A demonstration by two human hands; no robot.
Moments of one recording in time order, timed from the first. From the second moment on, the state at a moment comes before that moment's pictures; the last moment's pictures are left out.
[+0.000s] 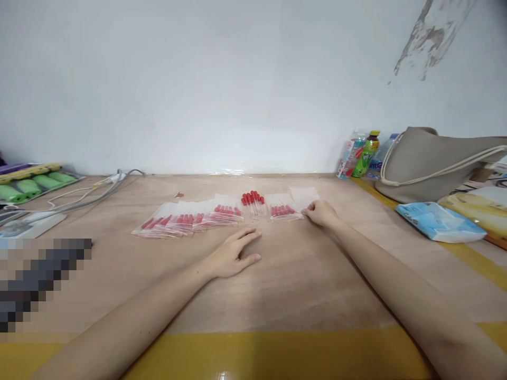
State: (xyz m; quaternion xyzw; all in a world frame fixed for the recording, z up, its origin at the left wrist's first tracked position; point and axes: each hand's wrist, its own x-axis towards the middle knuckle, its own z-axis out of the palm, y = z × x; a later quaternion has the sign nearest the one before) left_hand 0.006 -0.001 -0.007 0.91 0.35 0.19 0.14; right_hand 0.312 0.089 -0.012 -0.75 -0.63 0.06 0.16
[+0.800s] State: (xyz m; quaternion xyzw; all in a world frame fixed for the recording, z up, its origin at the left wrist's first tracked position) left_hand -0.003 0.002 -0.003 0.87 0.31 0.37 -0.07; right_hand 0.235 0.019 0.019 -0.18 -0.95 0.20 0.15
